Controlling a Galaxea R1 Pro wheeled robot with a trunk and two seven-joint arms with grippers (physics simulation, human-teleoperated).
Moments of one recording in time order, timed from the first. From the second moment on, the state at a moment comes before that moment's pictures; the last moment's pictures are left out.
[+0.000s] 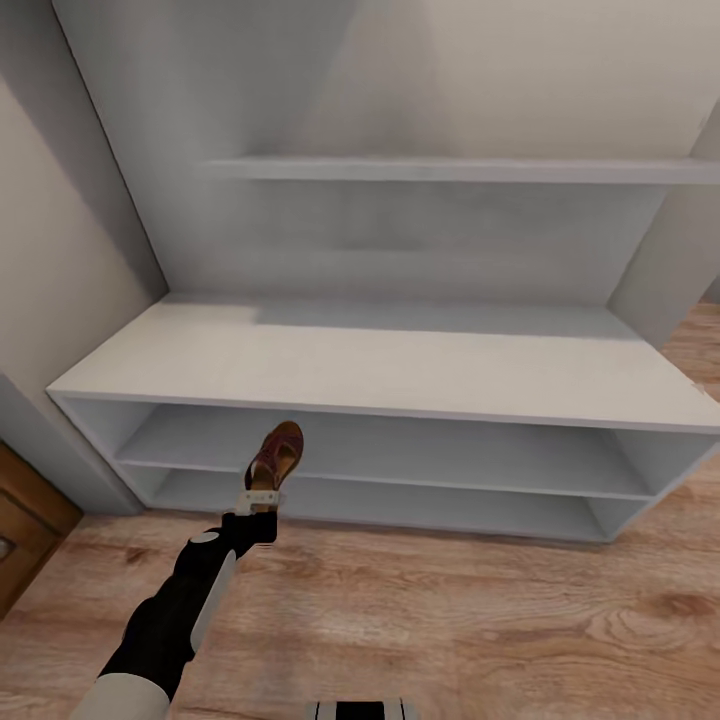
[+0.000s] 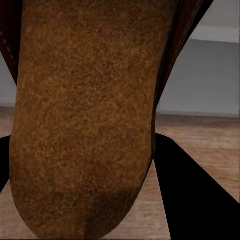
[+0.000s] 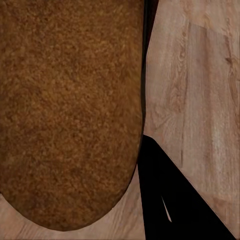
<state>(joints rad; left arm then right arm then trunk) -0.48 -0.02 -0.04 -1.07 0.05 0.49 -0.04 -0.37 -0.43 -1.33 -1.39 0.20 0.80 0.01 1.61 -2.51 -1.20</state>
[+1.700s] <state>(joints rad) -0.48 -0.02 -0.04 -1.07 0.05 0.49 -0.04 -0.37 -0.43 -1.33 -1.39 0.20 0.80 0.01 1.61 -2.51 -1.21</state>
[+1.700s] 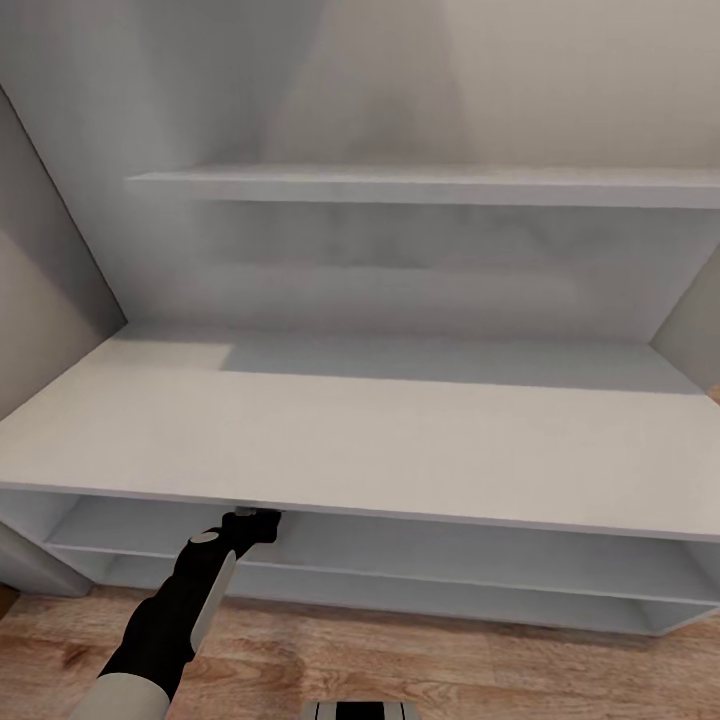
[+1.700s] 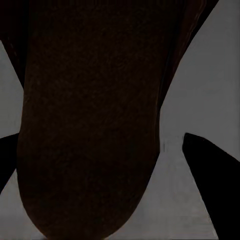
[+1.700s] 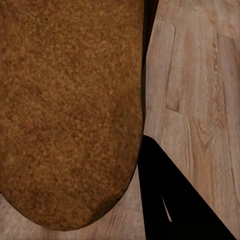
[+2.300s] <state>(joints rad) -0.48 -0.02 -0.04 -1.07 0.05 0.49 -0.04 -0.37 -0.43 -1.34 -1.39 0.20 0.80 0.01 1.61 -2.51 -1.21</state>
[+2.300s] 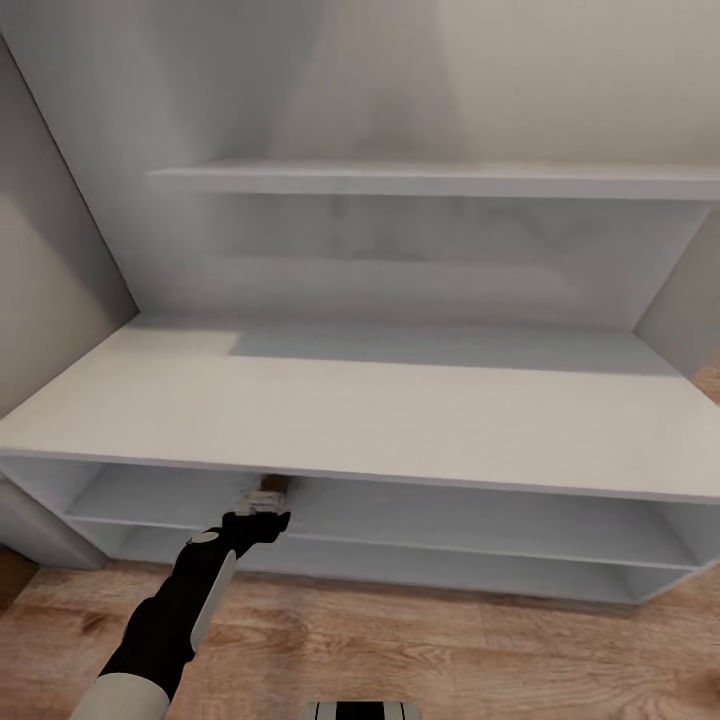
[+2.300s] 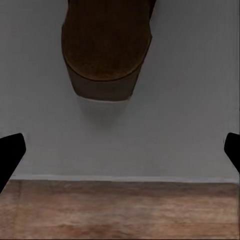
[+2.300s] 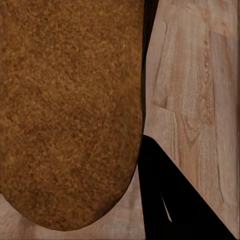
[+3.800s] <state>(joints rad) -0.48 0.01 -0.04 -1.10 0.05 0.41 -0.04 -0.37 -0.43 -1.33 -1.45 0.20 0.80 0.01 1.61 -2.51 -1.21</state>
